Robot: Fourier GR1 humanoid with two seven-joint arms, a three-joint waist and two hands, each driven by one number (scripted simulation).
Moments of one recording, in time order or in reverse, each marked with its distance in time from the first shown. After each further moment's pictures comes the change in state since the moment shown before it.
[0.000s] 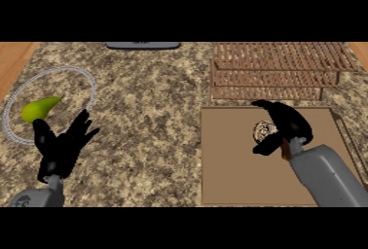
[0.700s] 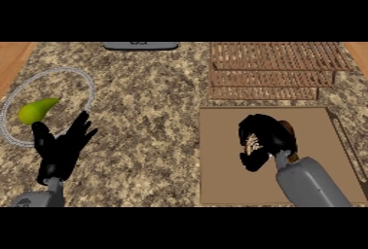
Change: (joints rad) left arm 0.018 -0.022 0.021 -0.018 -0.028 -0.013 -0.002; right arm 0.071 0.077 0.055 -0.091 0.055 0.050 -0.115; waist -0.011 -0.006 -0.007
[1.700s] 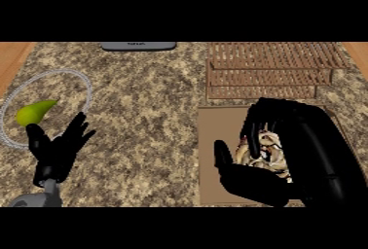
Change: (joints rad) left arm 0.013 -0.005 0.031 -0.006 -0.001 -0.023 0.000; right arm -0.157 0.181 -0.033 -0.791 0.116 0.109 0.552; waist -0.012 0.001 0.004
